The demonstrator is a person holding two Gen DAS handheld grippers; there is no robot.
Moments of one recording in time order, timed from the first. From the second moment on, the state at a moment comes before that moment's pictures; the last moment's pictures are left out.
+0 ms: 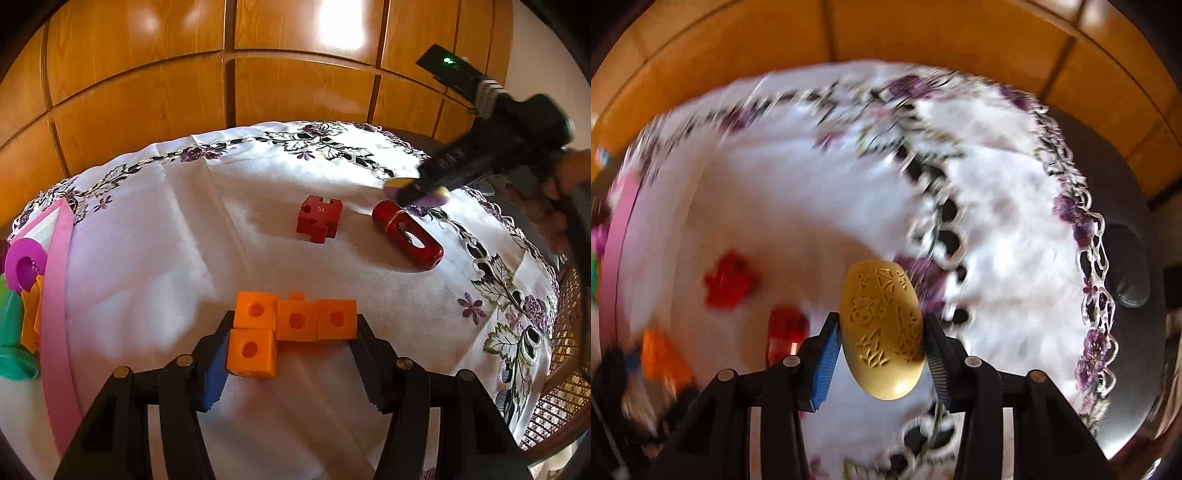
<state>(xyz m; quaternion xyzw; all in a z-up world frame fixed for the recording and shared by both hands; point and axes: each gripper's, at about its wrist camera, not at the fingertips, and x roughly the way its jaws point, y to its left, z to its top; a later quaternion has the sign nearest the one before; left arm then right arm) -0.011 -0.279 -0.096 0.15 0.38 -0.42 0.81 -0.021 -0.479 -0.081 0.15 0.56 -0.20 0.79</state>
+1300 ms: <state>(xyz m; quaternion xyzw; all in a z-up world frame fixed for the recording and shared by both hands) -0.018 -0.241 -0.023 0.11 0.36 -0.37 0.85 -0.008 -0.453 -0.089 0.00 0.53 -0.19 0.82</state>
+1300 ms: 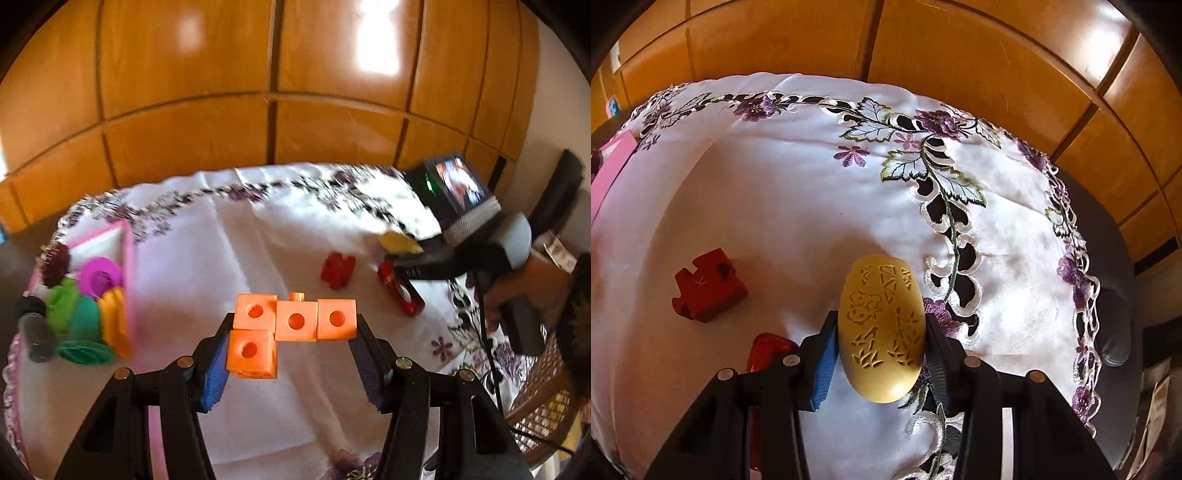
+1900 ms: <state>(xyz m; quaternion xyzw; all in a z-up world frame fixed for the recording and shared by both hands) 0.009 -0.160 0.003 0.07 0.36 -0.27 0.89 -0.009 -0.451 -0.088 -0.01 0.53 -0.19 0.83</state>
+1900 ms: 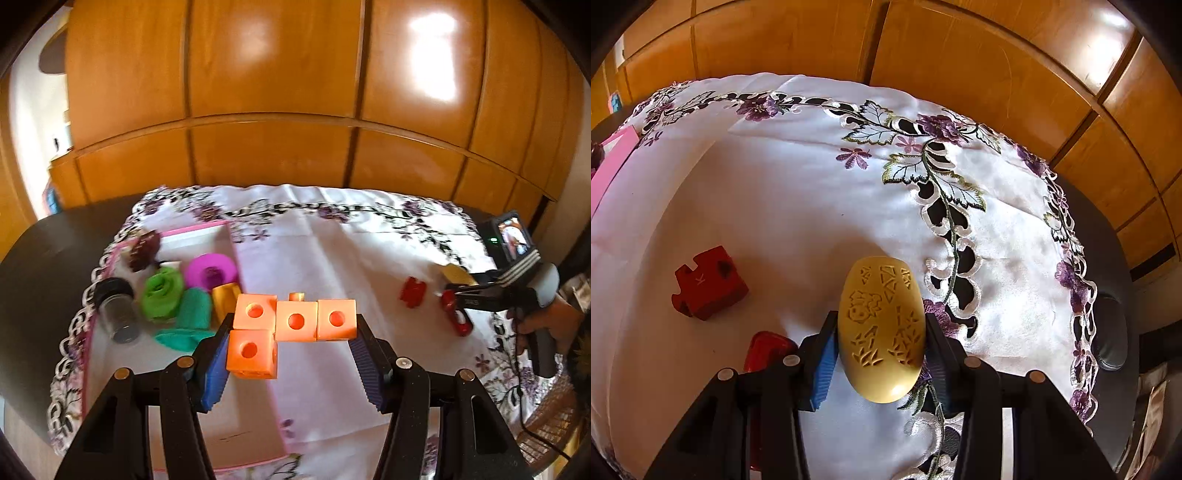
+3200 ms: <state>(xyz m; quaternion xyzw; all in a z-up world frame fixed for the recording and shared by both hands) 0.084 -0.031 -0.055 -0.01 0.46 -0.15 0.87 -0.009 -0.448 -0.084 -0.03 0.53 -0.19 0.83</state>
